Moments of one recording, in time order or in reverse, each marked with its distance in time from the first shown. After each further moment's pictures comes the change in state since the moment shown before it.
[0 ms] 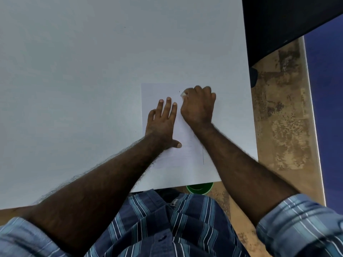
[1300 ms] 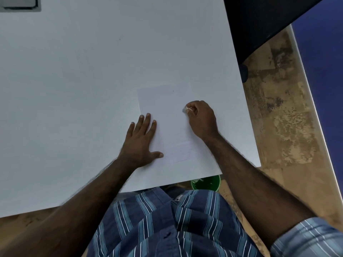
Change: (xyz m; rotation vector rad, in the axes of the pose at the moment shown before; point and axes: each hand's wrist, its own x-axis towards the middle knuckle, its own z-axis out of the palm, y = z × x) left_hand -0.073 -0.054 0.023 -0.030 0.049 0.047; right_hand -0.054 0.030 -0.025 0.572 -0.166 0.180
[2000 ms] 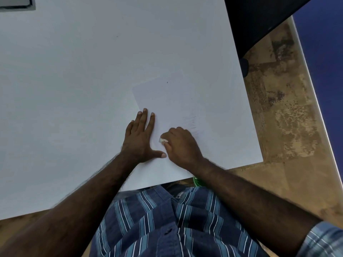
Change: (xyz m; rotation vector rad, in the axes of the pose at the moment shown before) left_hand 0.007 -0.006 0.001 -0.047 -0.008 -0.049; right_hand -0.092 -0.026 0.039 -0.241 -0.227 -0.418
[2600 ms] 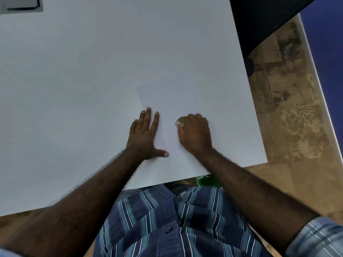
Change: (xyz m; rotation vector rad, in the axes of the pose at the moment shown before) left_hand 0.003 0.007 -0.006 0.037 -0.064 -0.040; right_hand 0.023 0.028 -0.014 -0.197 0.198 0.168
